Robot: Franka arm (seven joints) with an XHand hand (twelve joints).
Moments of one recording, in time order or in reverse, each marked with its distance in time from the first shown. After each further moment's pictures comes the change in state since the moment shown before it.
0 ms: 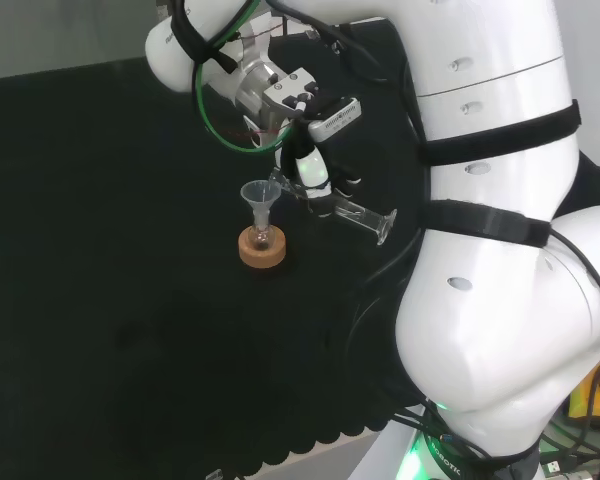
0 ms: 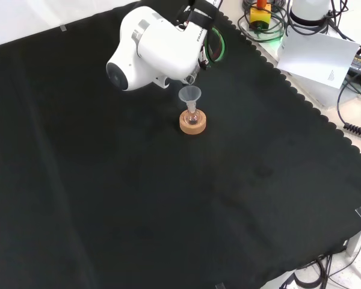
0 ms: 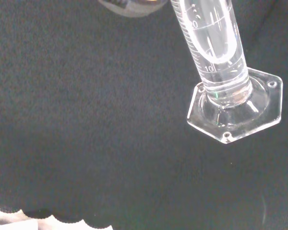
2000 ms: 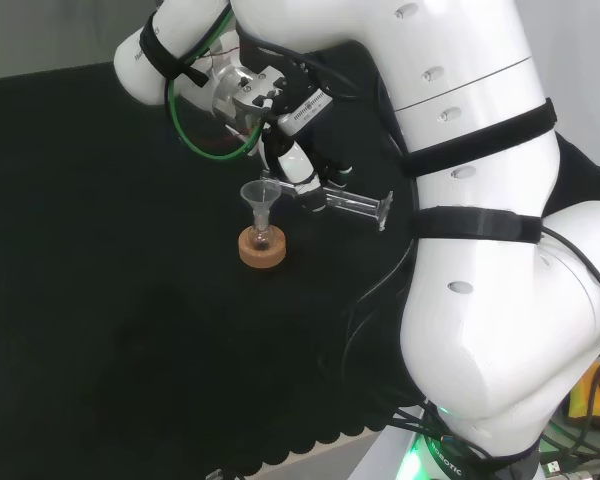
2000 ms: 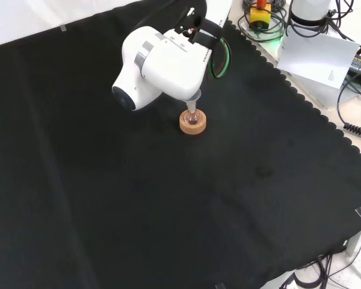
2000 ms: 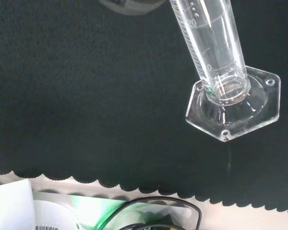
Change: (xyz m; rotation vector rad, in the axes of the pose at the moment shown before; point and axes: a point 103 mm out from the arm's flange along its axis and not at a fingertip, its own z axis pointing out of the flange) arm 0.020 -0.018 -0.018 0.148 -0.077 0.119
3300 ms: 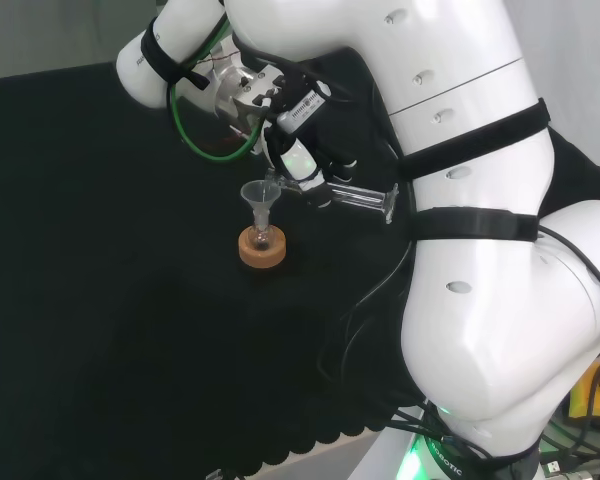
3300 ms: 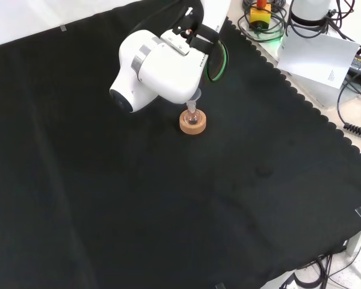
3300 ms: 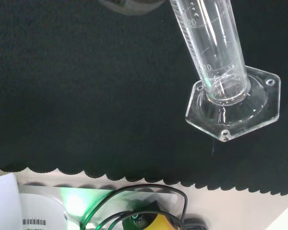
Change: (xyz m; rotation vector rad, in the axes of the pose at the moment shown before) arm -0.006 0.000 -0.002 0.045 -0.008 0.056
